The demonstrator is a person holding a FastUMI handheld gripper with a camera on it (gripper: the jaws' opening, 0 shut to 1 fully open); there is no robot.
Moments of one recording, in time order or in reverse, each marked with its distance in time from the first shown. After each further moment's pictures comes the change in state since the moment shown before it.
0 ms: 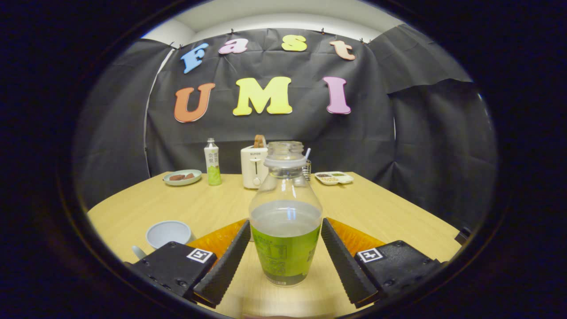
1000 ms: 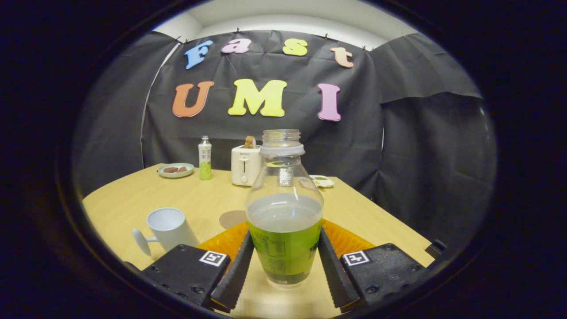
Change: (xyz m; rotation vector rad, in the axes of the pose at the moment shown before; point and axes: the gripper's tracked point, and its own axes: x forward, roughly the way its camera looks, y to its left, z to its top) arm -0.065 -0.040 0.019 -0.069 -0.009 -0.057
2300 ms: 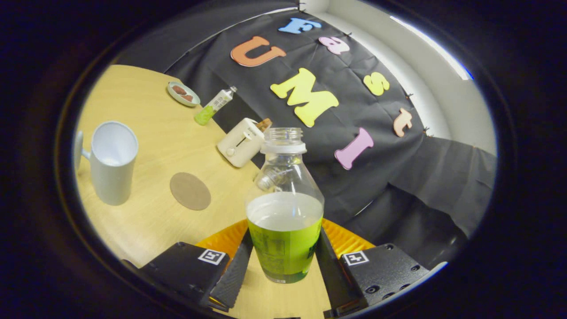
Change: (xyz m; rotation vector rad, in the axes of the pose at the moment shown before) arm 0.053 -0.015 0.046 -0.787 -0.051 -0.241
